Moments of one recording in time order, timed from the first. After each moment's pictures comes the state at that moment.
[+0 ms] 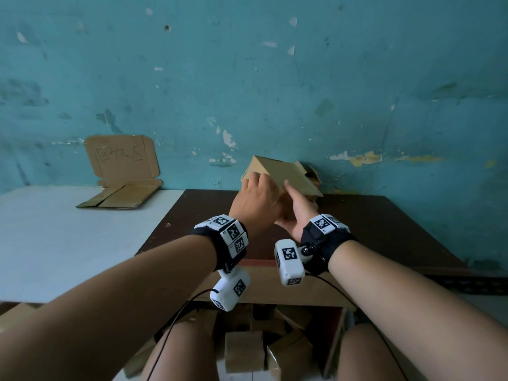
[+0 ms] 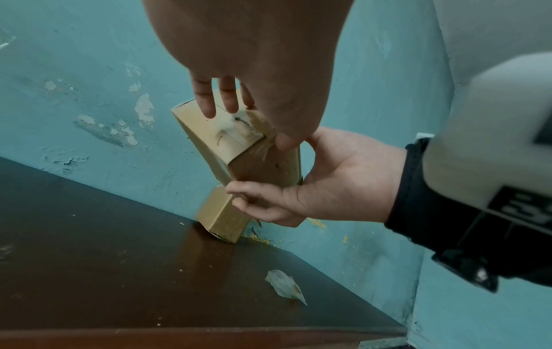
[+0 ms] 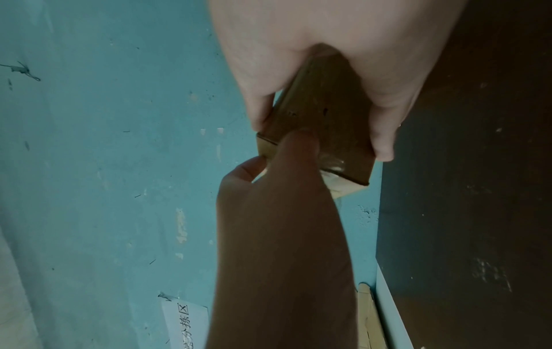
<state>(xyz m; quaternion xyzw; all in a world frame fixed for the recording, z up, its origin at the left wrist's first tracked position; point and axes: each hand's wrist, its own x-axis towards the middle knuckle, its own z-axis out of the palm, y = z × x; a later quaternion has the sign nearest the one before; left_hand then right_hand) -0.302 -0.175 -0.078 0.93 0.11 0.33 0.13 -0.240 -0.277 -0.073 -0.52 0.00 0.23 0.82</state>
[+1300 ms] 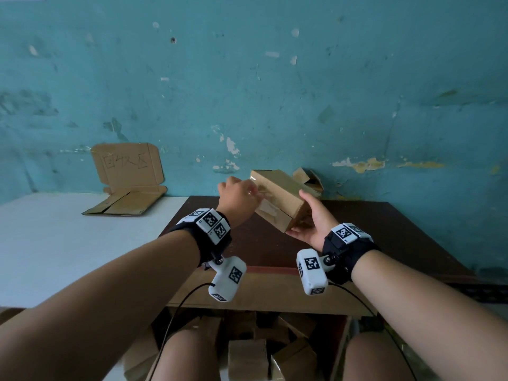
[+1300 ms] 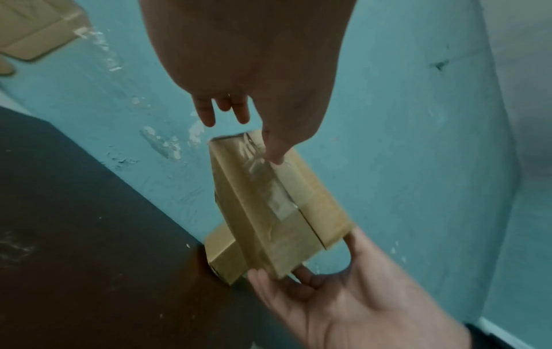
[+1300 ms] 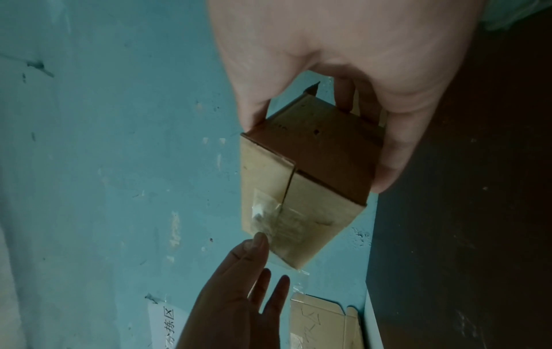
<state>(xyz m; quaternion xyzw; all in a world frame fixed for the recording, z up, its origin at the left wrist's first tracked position) -0.317 -0.134 -0.054 0.90 0.20 0.28 0.28 -0.221 -0.304 -0.078 -0.52 -0.05 0.32 0.79</state>
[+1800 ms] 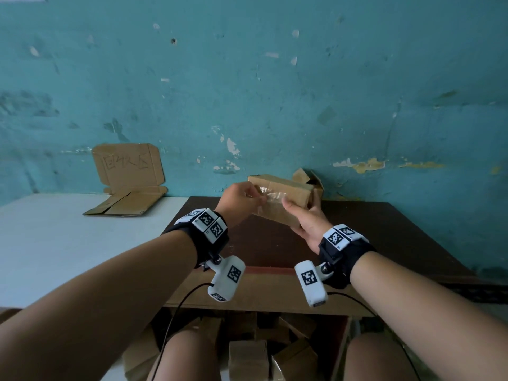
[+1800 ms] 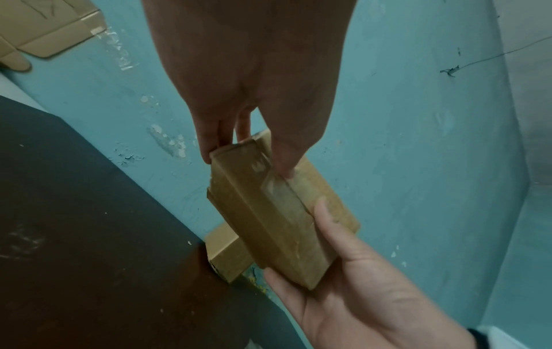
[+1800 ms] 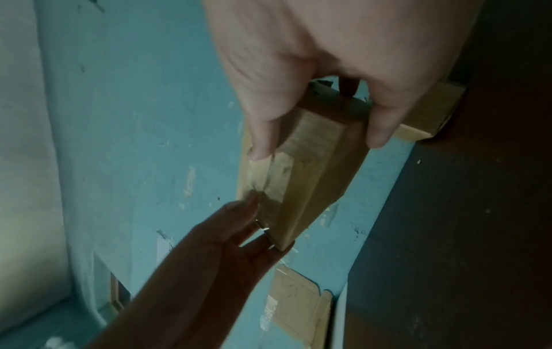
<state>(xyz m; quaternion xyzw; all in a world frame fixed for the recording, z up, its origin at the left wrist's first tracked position) -0.320 -0.133 -0.055 0.86 0.17 0.29 0.38 -0.226 -0.297 -0.087 -0.63 -0.18 0.22 0.72</state>
